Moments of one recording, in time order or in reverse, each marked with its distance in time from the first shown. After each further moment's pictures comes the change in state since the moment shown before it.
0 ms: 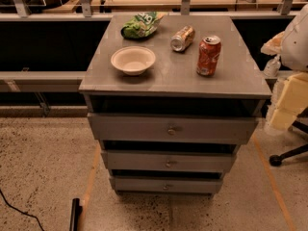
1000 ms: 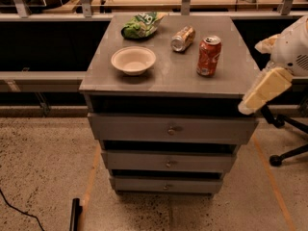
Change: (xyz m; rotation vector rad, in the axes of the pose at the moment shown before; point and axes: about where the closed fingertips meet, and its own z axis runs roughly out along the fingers) arm -0.010 -0.059 0.046 0.055 -0.285 0.158
